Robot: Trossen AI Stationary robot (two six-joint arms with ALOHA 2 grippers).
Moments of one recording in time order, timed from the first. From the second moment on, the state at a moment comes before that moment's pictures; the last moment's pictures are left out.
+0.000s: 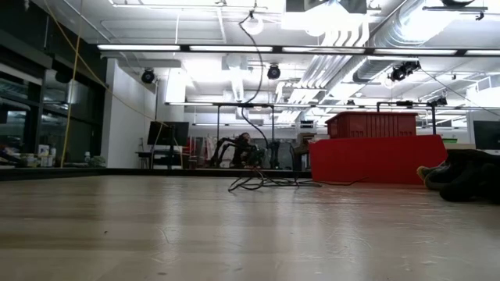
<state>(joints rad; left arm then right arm) 0.27 0.90 1.25 -0.35 0.19 -0.98 -0.21 1.55 1.68 -0.13 -0.16 -0.07</state>
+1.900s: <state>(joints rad) 0.30 1.13 1.26 0.42 0.16 -0.56 -0.17 1.65 1.68 -0.29 -0.06 0.09</state>
